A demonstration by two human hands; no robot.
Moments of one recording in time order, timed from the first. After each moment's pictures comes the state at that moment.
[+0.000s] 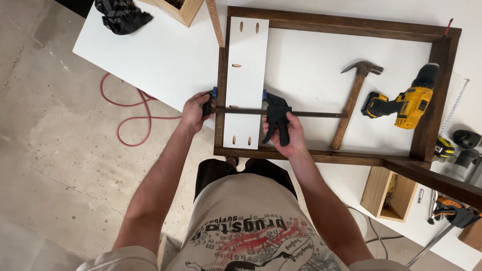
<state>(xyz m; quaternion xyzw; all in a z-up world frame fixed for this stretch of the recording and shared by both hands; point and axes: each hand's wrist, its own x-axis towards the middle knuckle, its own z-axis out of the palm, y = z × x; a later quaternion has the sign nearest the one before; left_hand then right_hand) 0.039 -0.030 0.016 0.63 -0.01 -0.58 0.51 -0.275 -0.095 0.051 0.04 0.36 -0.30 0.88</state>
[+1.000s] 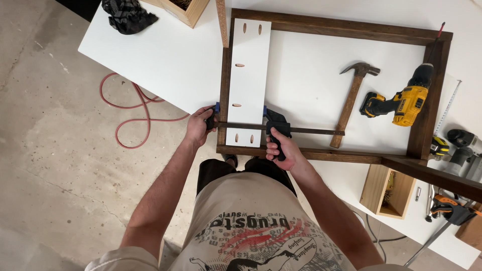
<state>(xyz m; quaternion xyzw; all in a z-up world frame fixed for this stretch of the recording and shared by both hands) 0.012 0.021 0.011 0.61 0.00 -0.57 0.56 -0.292 -0.049 0.050 -0.11 0.46 -0.11 0.87</state>
